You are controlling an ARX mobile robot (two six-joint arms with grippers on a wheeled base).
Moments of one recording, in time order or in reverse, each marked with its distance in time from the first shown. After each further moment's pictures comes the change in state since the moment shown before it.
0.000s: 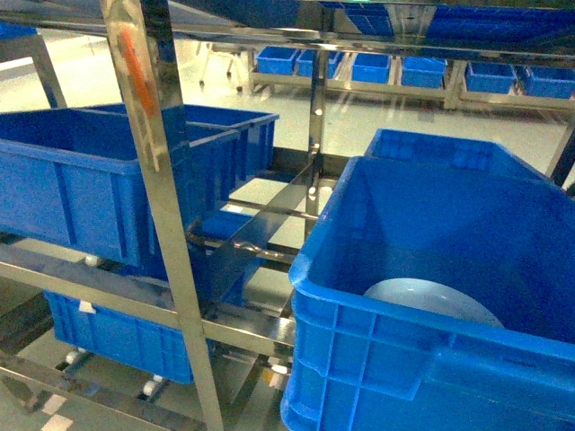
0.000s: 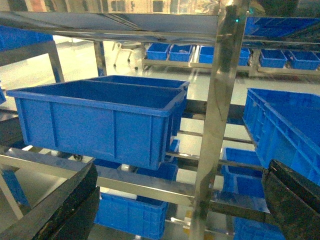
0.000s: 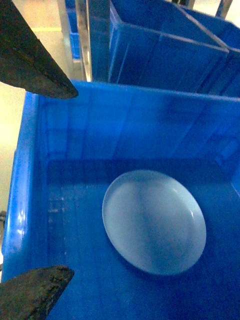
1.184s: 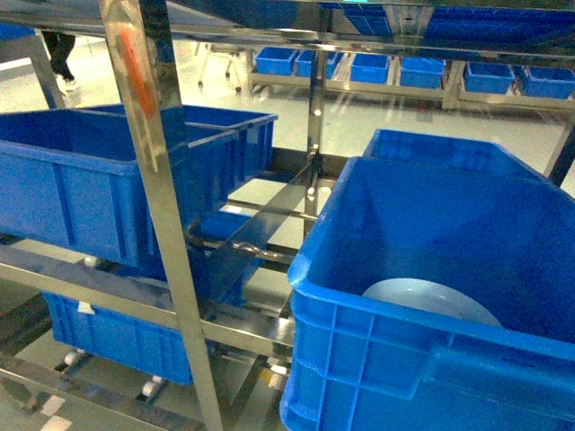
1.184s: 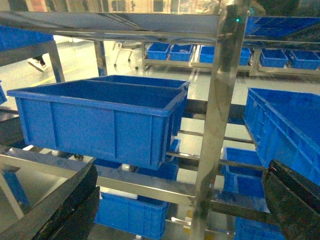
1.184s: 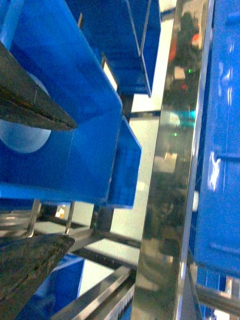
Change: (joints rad) left arm 0.000 0.000 0.000 -0.002 -0.002 0.000; right arm -0.115 -0.963 -0.455 0.201 0.203 -0.857
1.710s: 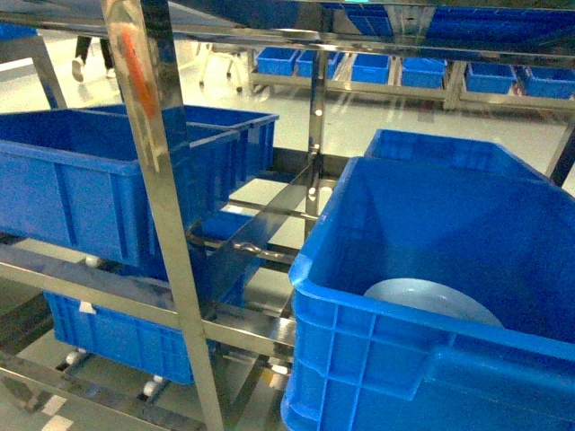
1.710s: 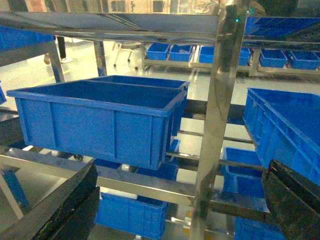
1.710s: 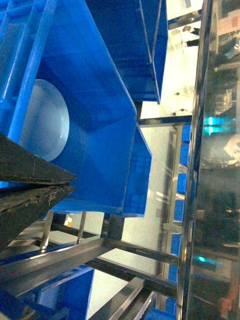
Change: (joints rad) left arm 0.001 0.000 0.000 0.002 0.002 0.000; right arm 0.010 -0.215 -0.148 -0.054 -0.025 0.037
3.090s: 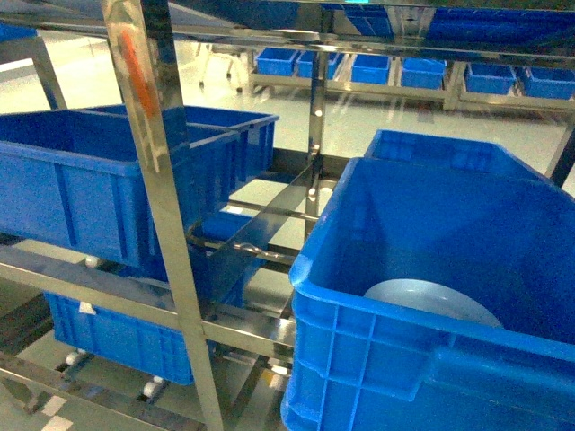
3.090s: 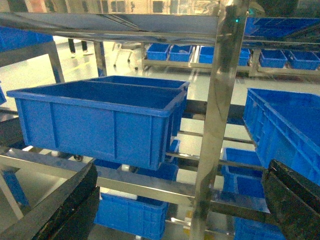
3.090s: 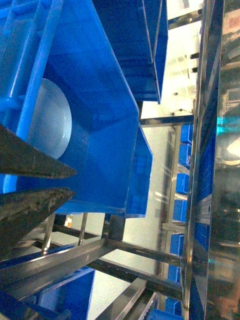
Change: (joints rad) left arm 0.000 0.000 0.000 0.000 0.000 0.000; right arm 0.000 -0.069 -0.072 0.006 0.000 0.004
